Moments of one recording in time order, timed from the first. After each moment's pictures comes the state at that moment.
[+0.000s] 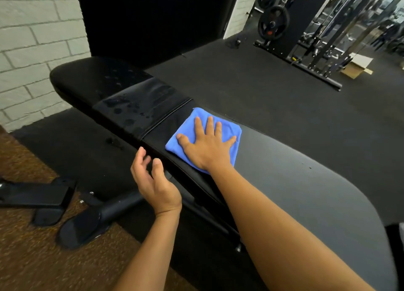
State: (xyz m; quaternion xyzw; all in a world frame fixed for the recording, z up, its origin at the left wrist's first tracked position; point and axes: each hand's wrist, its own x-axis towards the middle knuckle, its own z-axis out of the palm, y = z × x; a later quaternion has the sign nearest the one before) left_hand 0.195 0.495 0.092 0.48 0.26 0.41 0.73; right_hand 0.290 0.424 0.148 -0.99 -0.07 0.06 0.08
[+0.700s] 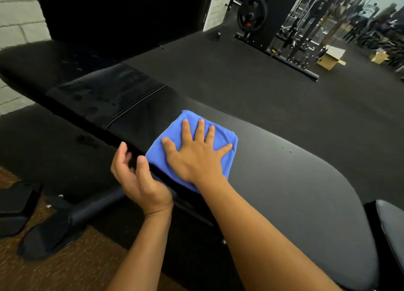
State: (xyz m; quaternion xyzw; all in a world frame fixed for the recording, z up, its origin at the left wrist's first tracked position) left_hand 0.192 0.458 0.084 0.48 0.24 0.42 0.73; right_hand 0.243 0.393 0.146 -0.99 -0.03 0.06 0.09
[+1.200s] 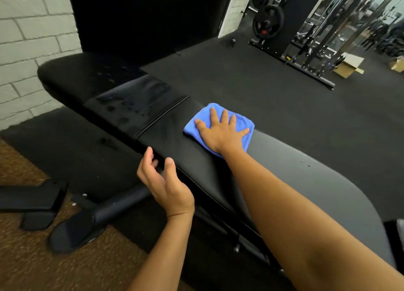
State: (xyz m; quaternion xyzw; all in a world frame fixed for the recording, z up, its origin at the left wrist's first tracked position) left_hand 0.194 0.467 0.107 0.49 0.28 0.38 0.74; right_hand 0.336 0.395 0.155 -1.00 0.01 0.07 0.06
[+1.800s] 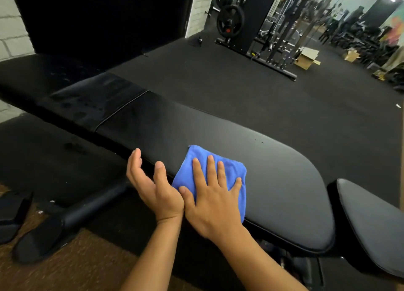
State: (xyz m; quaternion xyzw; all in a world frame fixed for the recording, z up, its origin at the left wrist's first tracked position) left_hand 0.147 0.410 0.111 0.54 0.21 0.37 0.73; right_hand 0.112 0.318 0.157 -1.00 -0.03 0.05 0.04
